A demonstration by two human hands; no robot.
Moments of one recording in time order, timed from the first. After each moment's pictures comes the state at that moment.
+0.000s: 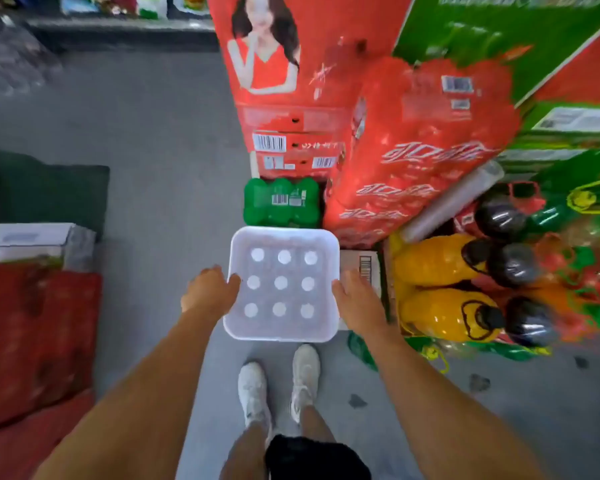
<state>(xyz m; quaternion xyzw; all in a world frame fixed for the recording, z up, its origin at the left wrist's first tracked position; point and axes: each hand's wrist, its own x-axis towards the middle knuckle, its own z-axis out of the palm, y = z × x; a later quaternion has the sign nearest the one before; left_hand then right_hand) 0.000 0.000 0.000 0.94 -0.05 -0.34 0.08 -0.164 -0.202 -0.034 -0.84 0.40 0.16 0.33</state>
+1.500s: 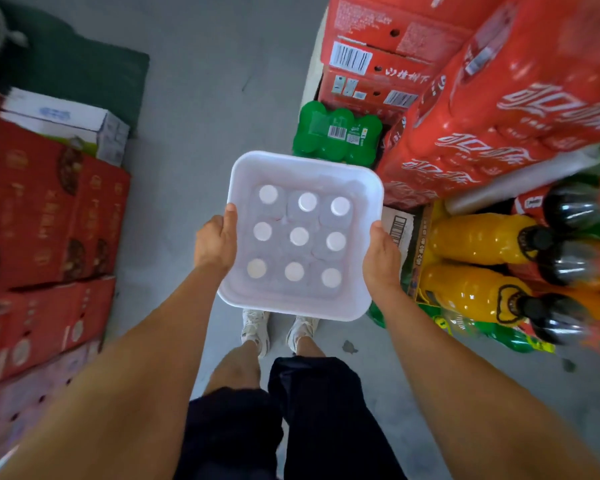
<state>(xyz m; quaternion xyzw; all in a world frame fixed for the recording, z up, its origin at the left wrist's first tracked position) -0.037 0.070 0.001 0.90 0.13 -0.25 0.34 -0.143 -0.146 0.004 -0.70 0.52 0.06 0.50</state>
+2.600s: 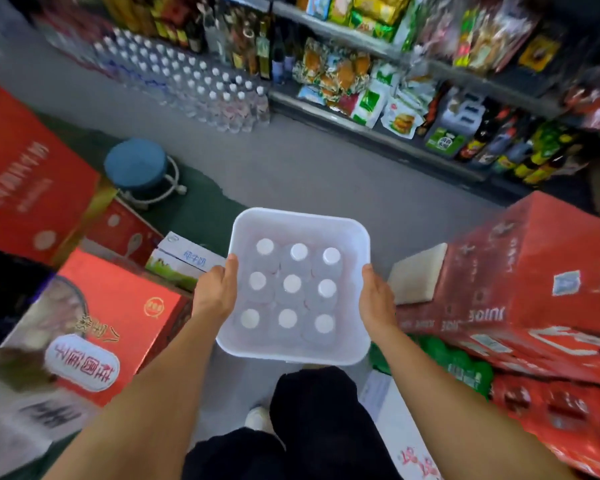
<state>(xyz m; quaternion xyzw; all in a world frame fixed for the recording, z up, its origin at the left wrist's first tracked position) 0.344 0.329 0.135 0.89 0.20 -0.18 0.37 0.300 0.085 0.156 -0.78 0.38 0.11 0.49</state>
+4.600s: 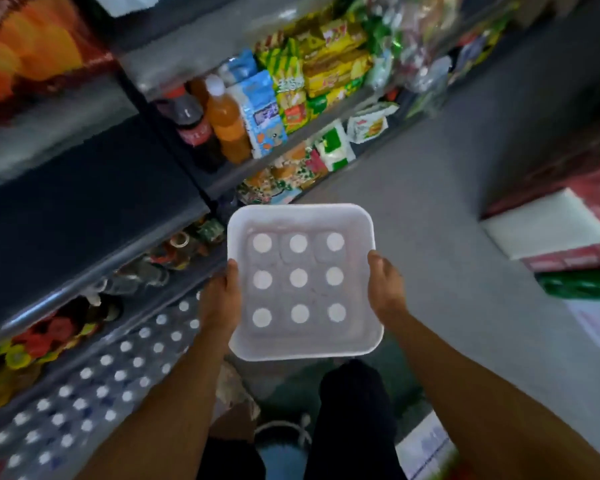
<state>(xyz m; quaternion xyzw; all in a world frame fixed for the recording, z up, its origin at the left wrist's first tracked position) 1.361 0.361 0.072 0.87 -0.16 -0.32 0.34 1.149 0.260 0.055 -0.50 0.74 -0.13 0.44</state>
